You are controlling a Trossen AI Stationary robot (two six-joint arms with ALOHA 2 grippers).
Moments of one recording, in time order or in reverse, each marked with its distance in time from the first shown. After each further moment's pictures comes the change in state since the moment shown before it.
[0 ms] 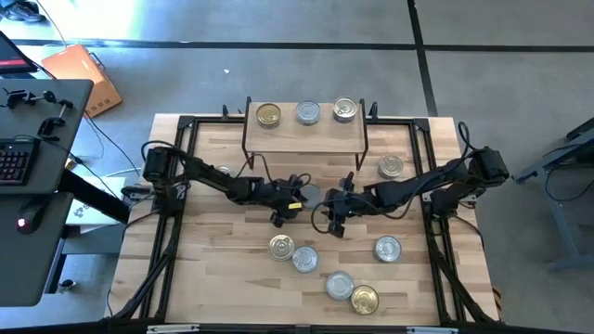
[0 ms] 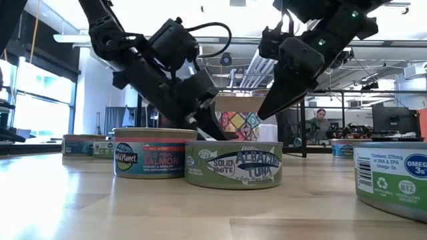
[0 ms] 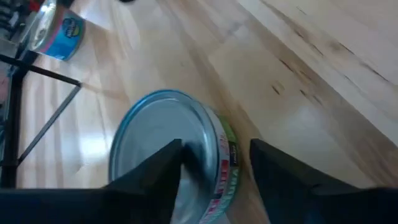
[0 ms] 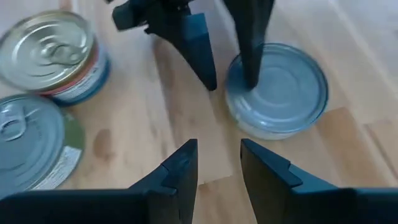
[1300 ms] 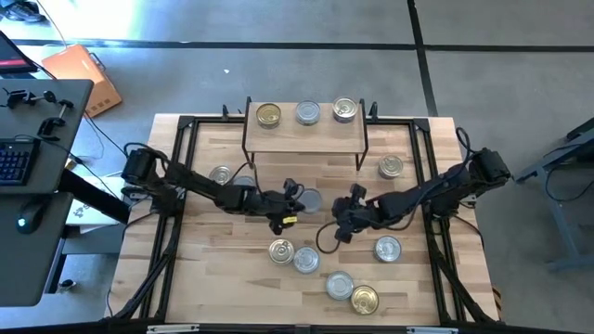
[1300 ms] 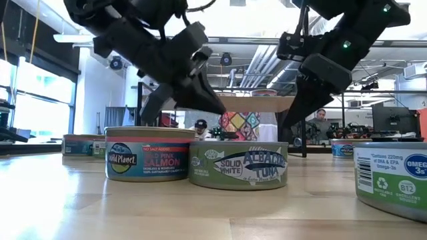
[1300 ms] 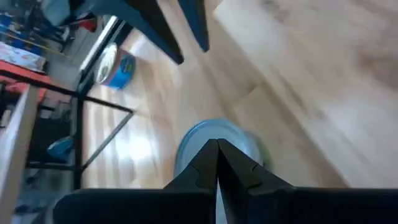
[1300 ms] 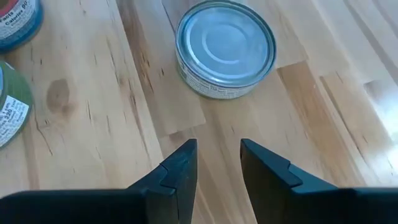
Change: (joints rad) left arm -0.145 -0.151 -0.002 -0.040 -0.195 -0.040; right arm 0.135 0.000 0.000 -0.193 0.216 0.117
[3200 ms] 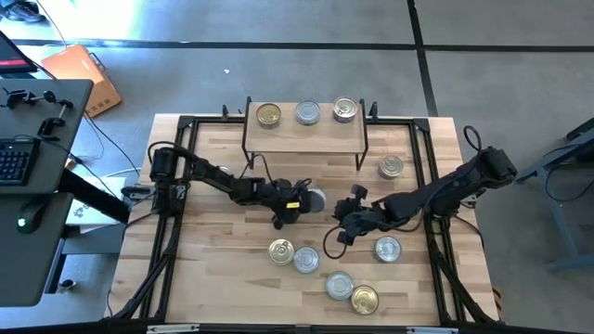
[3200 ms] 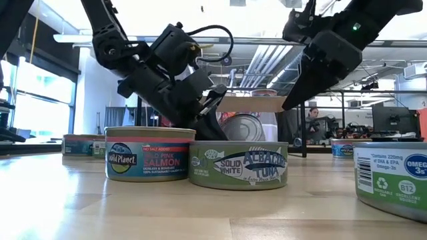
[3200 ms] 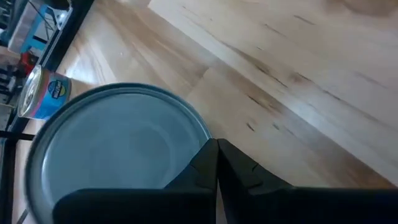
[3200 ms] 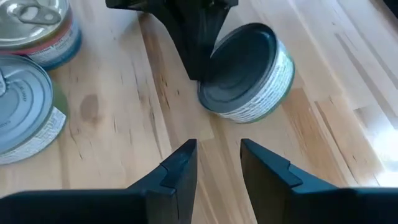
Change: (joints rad) left arm 0.148 0.196 0.003 0.149 0.349 0.206; right arm 0.044 -0.068 0.001 0.006 0.038 -0.040
